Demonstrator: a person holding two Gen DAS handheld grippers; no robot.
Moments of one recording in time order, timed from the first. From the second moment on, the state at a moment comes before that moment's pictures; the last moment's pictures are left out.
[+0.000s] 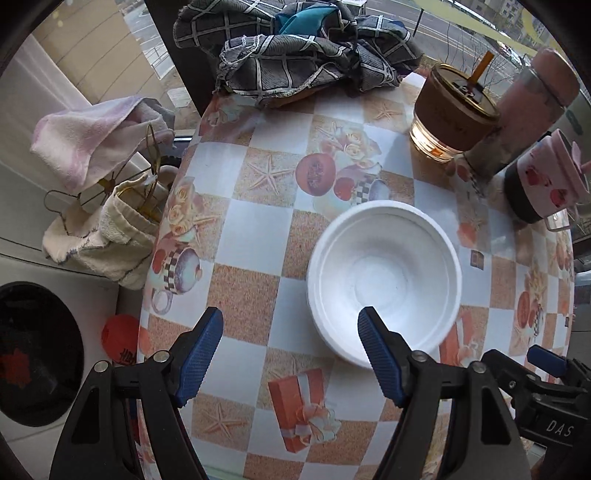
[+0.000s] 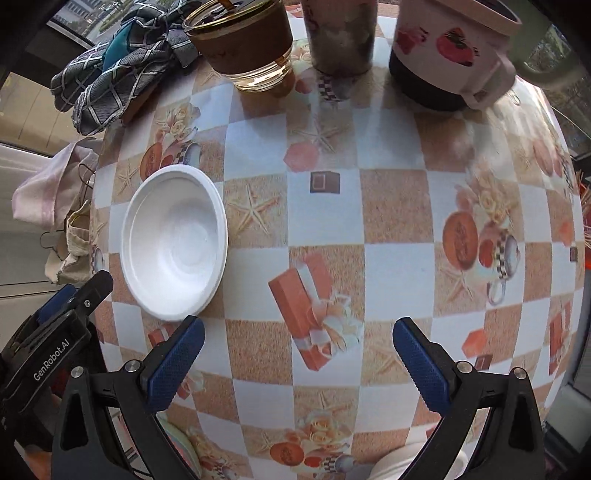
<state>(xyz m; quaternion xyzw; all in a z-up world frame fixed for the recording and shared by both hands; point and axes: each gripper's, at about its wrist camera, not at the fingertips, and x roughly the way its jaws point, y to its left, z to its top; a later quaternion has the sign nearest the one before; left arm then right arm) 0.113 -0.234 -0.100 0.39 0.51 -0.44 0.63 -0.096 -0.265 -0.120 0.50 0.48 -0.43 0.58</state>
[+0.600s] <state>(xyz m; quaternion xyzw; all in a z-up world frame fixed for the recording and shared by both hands) 0.114 -0.286 -0.175 0.46 0.50 -0.43 0.59 -0.052 -0.315 -0.178 0.50 0.51 -0.41 0.57</state>
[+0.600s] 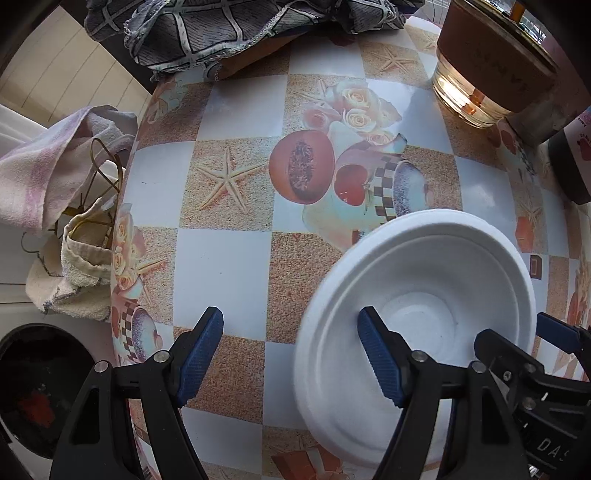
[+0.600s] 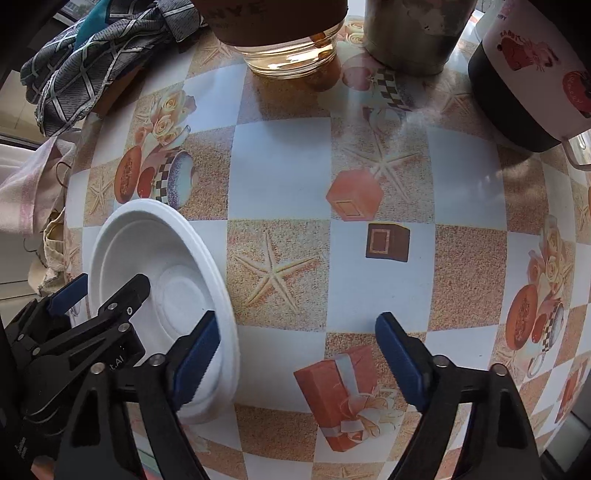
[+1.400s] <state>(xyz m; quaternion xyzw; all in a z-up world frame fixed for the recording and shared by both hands) 0.045 -0.223 -0.173 0.49 0.51 -0.48 0.52 -0.062 -0.229 -0.186 0.55 0.51 -0.35 0.56</state>
